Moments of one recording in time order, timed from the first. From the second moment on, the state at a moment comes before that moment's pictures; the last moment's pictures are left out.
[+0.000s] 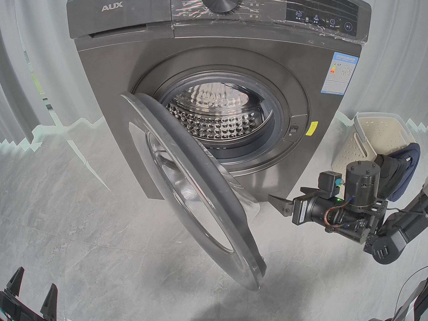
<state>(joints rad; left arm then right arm) -0.01 0.02 -0.02 0.01 0.00 -0.03 0.54 1.81 -0.55 -0.98 -0.06 0.20</state>
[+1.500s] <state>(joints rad) -0.01 0.02 -0.02 0.01 0.00 -0.03 0.77 2.16 -0.89 -1.04 -0.07 0.22</state>
